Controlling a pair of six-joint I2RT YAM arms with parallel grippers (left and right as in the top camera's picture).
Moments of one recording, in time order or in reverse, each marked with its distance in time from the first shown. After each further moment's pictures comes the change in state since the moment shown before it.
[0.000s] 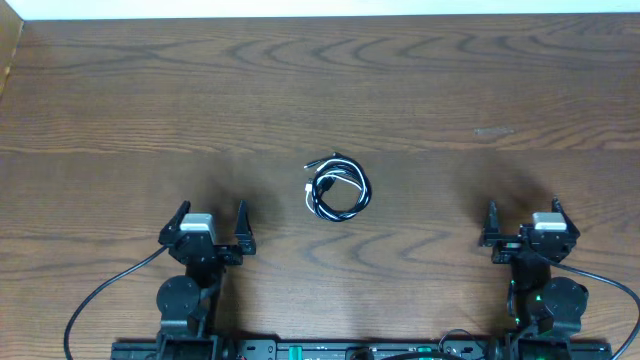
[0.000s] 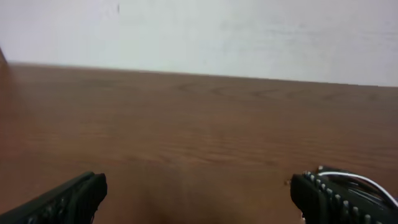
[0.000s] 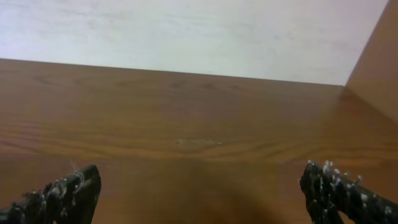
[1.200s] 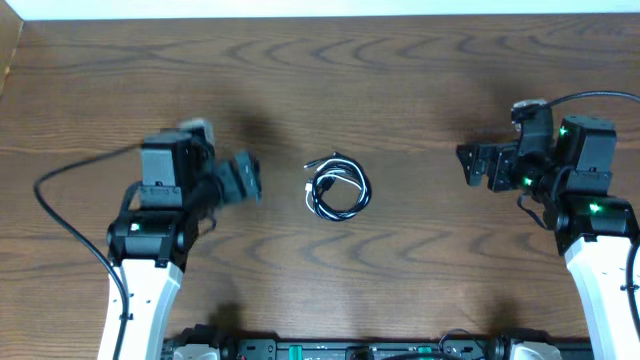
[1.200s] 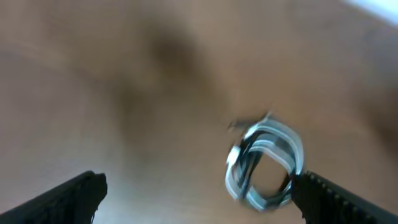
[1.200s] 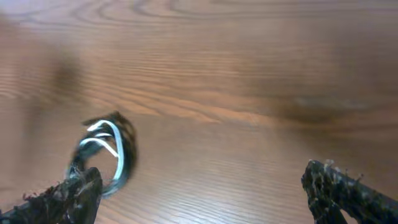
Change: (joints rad) left arm -0.003 1.035 0.920 -0.568 0.166 -0.255; right arm 0.016 1.123 0.897 -0.438 -0.410 0.114
